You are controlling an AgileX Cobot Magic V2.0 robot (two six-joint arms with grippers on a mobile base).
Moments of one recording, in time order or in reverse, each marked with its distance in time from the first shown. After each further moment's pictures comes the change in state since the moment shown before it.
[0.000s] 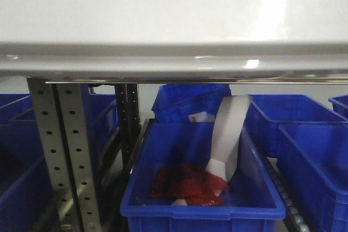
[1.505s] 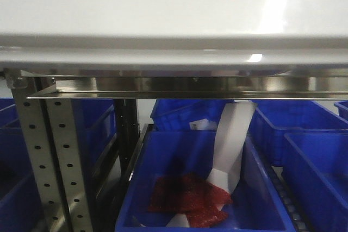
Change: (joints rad) left arm 0.000 0.000 0.000 -0.017 -0.021 0.000; right arm 0.000 0.000 0.000 0.008 -0.002 0.000
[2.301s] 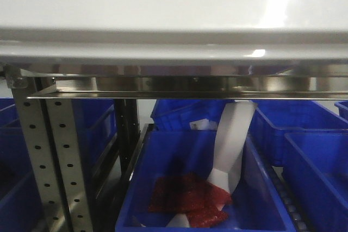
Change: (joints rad) left arm 0.000 0.000 0.000 -0.013 -0.009 0.002; right arm 0.000 0.000 0.000 0.011 -0.005 0.017
